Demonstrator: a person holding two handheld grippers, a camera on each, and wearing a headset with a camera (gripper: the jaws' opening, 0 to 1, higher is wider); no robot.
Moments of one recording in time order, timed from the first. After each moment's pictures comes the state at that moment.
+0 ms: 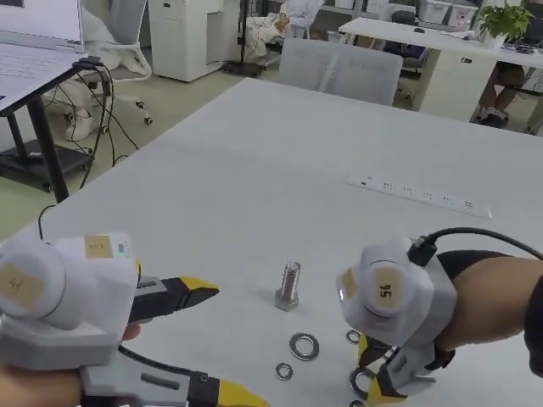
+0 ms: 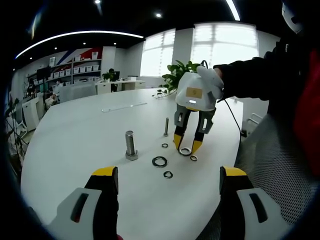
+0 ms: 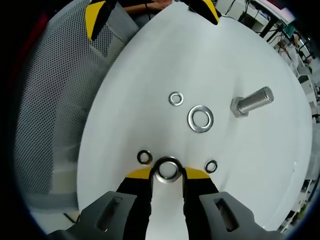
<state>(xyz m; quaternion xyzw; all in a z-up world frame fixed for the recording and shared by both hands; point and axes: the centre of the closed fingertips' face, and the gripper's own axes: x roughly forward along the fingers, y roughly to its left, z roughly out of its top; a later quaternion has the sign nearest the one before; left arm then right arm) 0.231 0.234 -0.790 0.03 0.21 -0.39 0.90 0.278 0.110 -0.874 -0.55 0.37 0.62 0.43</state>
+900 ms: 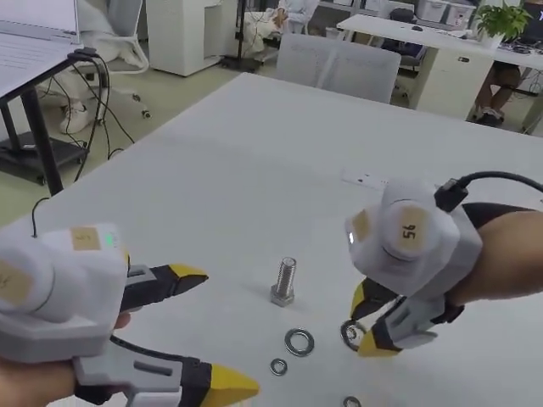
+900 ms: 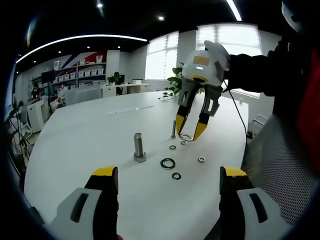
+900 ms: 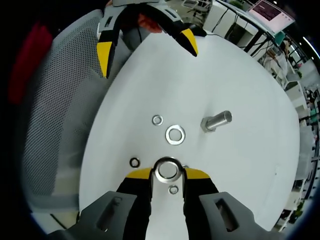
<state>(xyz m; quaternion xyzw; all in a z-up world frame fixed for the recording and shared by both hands) 0.240 0.245 -0.788 0.03 0.19 -0.37 0.91 0.293 0.137 -0.815 -0.54 0.32 0.62 0.48</state>
